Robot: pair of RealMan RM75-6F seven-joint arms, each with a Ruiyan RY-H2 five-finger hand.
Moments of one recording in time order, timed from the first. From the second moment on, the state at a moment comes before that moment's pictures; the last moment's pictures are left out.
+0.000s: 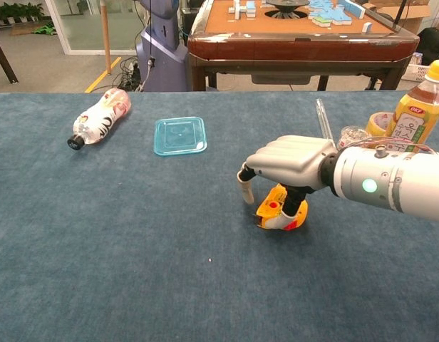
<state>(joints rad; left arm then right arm) -0.01 -1.19 -0.06 -1.73 1.39 1.54 0.06 0.89 -1.58 0.06 -1.54 -1.02 0.79 -0.69</state>
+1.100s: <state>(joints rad) -0.02 -1.19 -0.08 -1.72 1.37 1.51 0.05 0.89 -1.56 0.05 -1.50 -1.09 0.88 -0.59</state>
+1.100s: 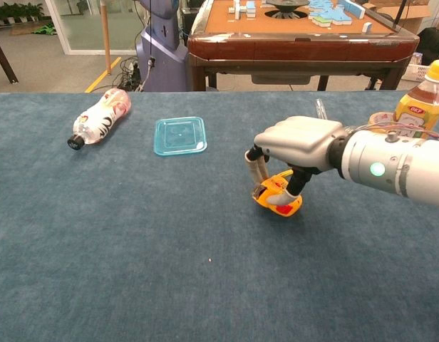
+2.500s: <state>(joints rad) -0.03 -1.20 -0.07 -1.75 1.39 1.51 0.07 0.68 -1.35 -0.02 -1.61 -1.18 1.08 -0.71</state>
